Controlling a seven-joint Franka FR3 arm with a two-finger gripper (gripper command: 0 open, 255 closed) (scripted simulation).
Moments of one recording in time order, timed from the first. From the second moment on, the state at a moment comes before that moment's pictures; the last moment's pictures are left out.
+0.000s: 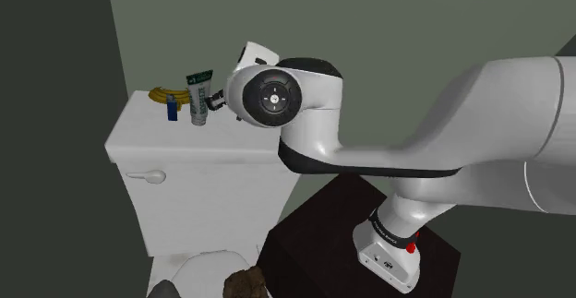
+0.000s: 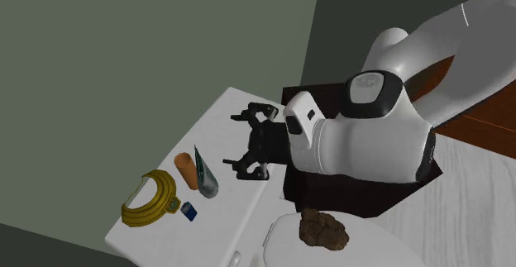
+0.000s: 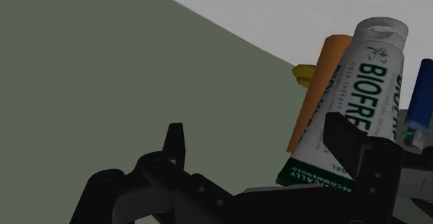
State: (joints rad) arm -0.58 -0.72 1.24 -2.39 -0.56 2.48 1.13
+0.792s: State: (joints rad) arm -1.11 -1.14 1.69 -1.93 -0.61 2.41 1.45
